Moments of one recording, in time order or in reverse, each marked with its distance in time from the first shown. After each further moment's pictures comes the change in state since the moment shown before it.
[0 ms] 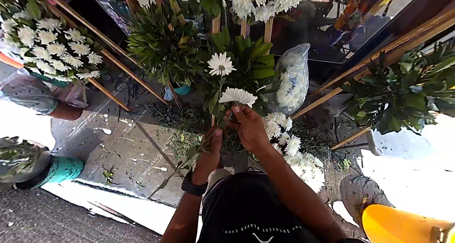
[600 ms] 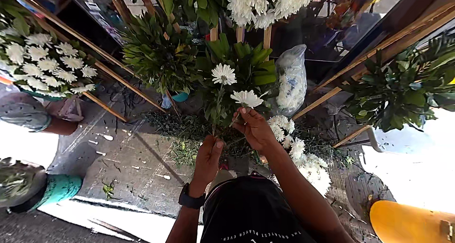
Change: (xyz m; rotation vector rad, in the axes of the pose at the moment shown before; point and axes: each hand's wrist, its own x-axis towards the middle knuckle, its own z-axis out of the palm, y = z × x) left_hand 0.025 -0.012 -0.039 0.165 -0.111 0.095; right_hand 0.033 0.006 -0.004 0.054 0.024 0.163
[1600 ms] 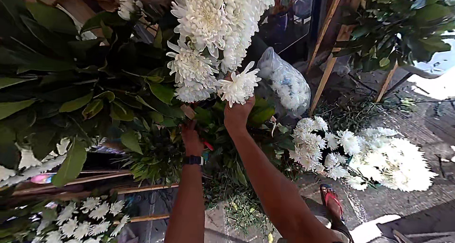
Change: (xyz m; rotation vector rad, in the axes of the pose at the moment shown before) left_hand 0.396 -0.034 -0.015 -0.230 0.103 -0.206; right_hand 0.216 -0.099 0.076 0.310 0.575 -1.297
